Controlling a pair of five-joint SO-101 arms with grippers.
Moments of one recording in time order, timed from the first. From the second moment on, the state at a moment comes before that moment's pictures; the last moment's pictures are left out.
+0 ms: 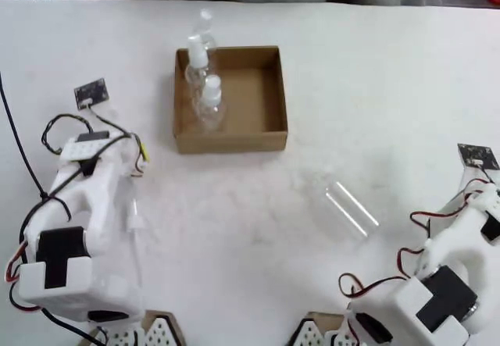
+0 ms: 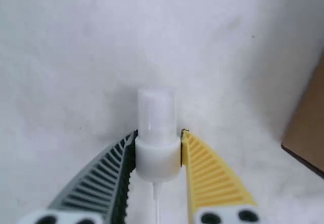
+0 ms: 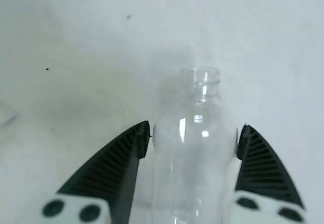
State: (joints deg) left arm -13.9 4.4 36.4 42.8 18.3; right arm 46.0 -3.3 35.3 57.7 43.8
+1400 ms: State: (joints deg) left arm -13.9 4.4 36.4 42.8 18.2; right arm 44.7 -5.1 31.0 62.6 49.7
